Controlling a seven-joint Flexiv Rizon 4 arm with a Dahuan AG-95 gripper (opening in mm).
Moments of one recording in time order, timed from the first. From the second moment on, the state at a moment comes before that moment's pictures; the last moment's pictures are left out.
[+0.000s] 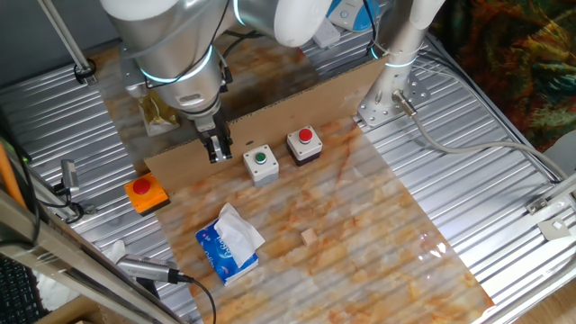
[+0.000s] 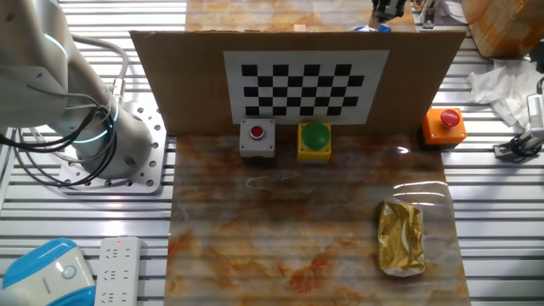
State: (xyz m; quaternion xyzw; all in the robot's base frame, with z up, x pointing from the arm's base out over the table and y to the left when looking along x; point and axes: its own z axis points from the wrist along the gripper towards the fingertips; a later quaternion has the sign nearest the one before) arm 0.547 0.139 0.253 -0.11 -0.99 0.01 0.06
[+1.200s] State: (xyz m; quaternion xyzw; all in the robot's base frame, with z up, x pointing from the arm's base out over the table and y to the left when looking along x) arm 0.546 0.139 0.254 -0.06 -1.00 0.00 0.03
